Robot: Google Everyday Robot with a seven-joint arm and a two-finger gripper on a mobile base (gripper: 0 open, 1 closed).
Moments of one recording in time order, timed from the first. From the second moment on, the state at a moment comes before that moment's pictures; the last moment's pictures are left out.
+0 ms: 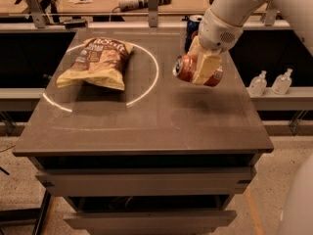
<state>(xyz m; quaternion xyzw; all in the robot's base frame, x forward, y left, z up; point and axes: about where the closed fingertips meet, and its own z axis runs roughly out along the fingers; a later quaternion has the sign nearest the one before) 0.590 -0.112 0.894 -0.74 0.65 0.10 0.14</state>
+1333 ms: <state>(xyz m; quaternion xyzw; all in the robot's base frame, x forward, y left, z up) 0.575 -0.120 0.865 -0.76 0.65 0.06 0.04</state>
